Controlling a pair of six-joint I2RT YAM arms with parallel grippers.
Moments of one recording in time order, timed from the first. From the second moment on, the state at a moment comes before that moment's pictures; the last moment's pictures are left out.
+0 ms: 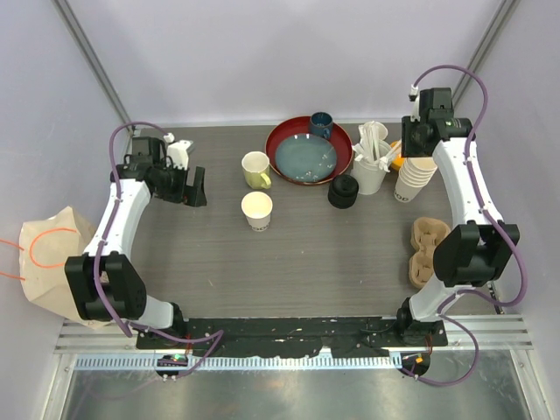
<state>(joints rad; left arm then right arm) 0.04 1.44 1.26 -0.82 0.38 0.24 -0.01 1.65 1.71 -0.88 0.13 -0.05</state>
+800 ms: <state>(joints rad) 0.04 1.45 1.26 -0.84 0.38 0.26 -0.02 1.73 1.71 -0.88 0.16 -0.09</state>
